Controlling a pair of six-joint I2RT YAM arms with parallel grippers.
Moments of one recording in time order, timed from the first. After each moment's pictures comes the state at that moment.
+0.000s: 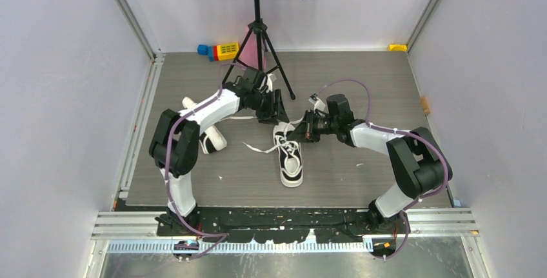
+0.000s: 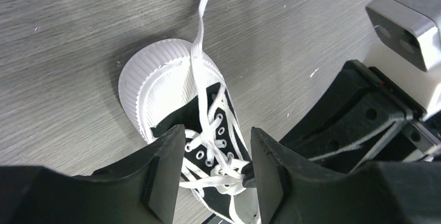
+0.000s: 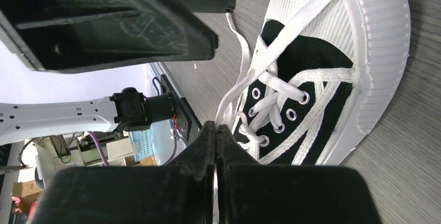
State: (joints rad) left arm -0.53 1.85 1.39 -0.46 0.47 -0.60; right arm 0.41 1.59 0.74 0.20 -0.79 0.78
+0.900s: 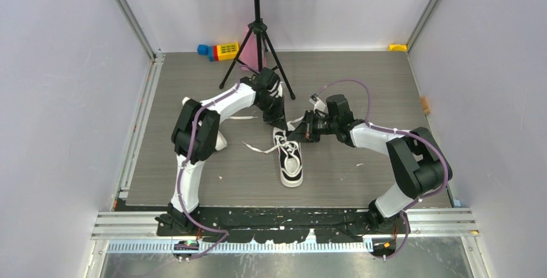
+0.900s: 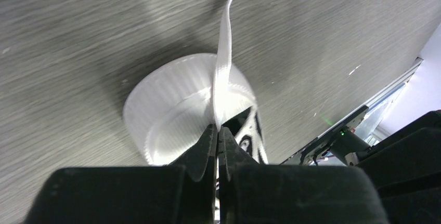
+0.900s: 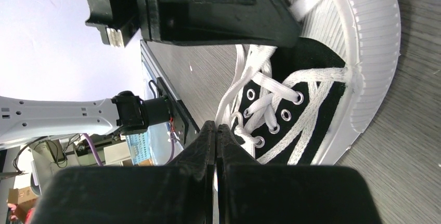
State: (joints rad) left arm -0.57 2.13 1.68 -0.71 0.47 -0.55; right arm 0.42 1.59 0.74 0.19 -0.77 0.78
